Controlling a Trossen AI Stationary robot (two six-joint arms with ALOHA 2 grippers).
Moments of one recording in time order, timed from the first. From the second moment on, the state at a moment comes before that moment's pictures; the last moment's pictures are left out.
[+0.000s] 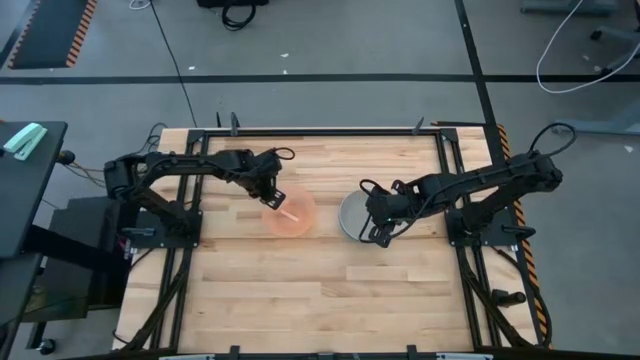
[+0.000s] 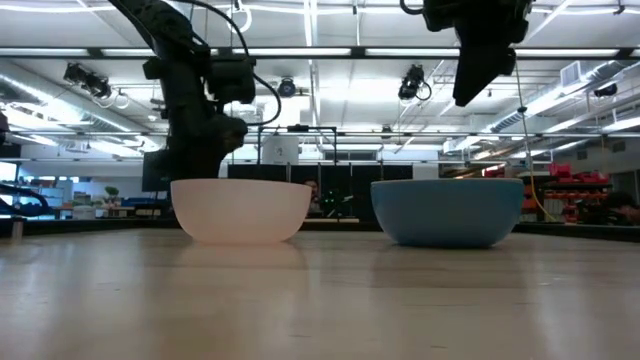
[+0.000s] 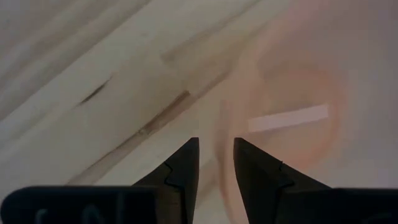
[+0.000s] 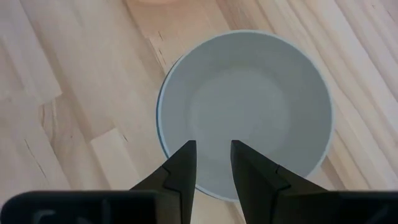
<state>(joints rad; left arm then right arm) 0.40 1.52 0.88 -0.63 0.09 -0.53 0.20 1.38 1.18 -1.00 0.24 0.66</state>
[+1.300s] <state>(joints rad) 0.33 1.56 1.07 -0.68 0.12 -0.37 0.31 1.38 1.18 -0.85 0.37 0.66</state>
